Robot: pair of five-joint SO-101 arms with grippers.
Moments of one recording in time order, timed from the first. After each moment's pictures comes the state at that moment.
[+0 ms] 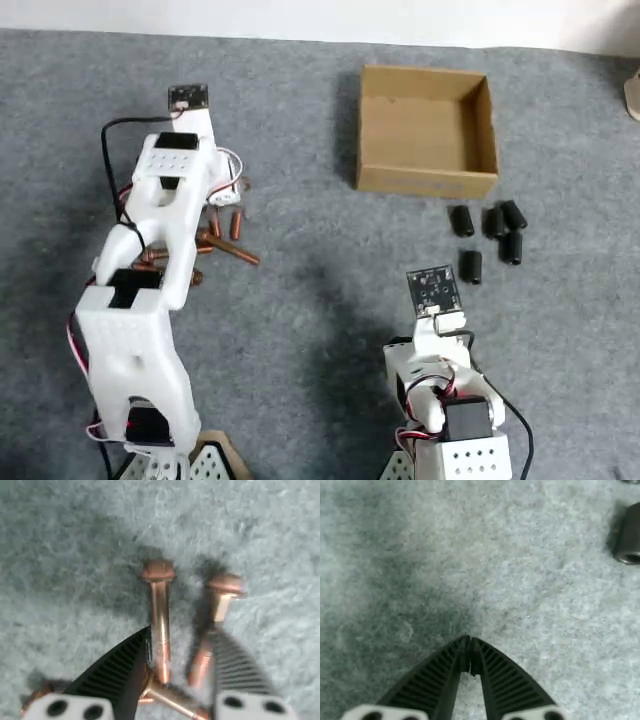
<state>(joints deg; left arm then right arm) -3.7 29.5 -9.1 65.1 18.1 -10.5 -104.5 95.9 71.2 7.1</state>
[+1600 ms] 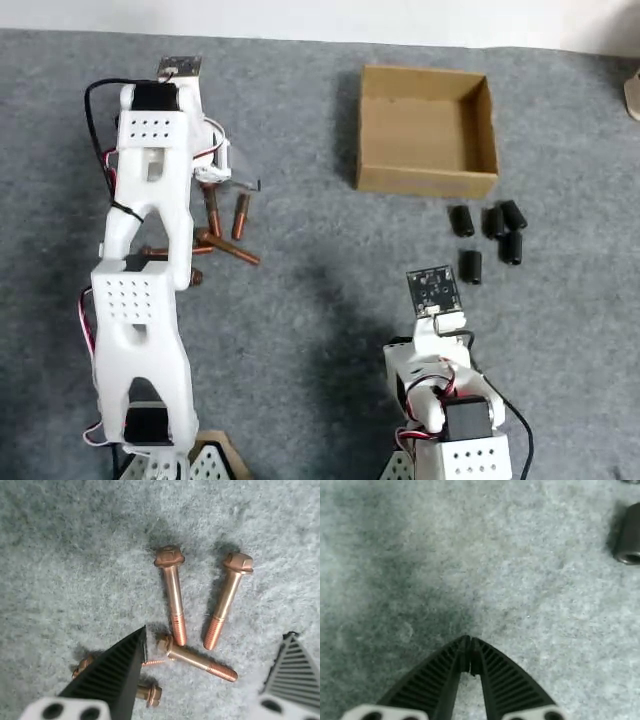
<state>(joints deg) -6.3 45.7 -51.2 98.7 10.1 -10.5 -104.5 95.9 71.2 7.1</state>
